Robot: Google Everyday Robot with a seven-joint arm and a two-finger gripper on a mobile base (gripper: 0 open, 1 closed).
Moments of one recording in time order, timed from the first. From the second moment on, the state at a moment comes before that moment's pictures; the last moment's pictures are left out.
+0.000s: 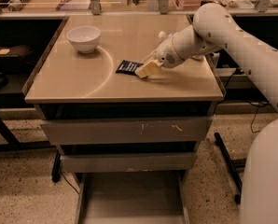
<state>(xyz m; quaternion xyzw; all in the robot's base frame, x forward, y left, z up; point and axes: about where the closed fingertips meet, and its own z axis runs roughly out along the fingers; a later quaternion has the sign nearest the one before) 0.706 -0.034 0.813 -0.52 0.75 0.24 0.34</state>
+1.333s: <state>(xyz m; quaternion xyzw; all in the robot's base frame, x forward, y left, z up) 0.559 -0.040 0.861 -0.53 0.66 0.28 0.46</state>
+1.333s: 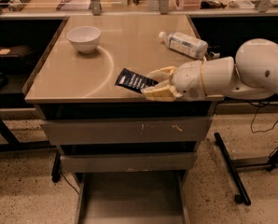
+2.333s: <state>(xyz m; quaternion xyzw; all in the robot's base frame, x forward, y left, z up) 0.476 -0.205 0.754 -0.44 0.78 0.15 0.42</state>
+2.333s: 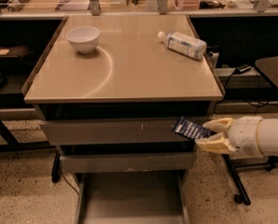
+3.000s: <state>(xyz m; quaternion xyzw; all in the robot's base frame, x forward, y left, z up) 0.520 -0.172 0.617 -0.47 0.81 0.12 0.31</state>
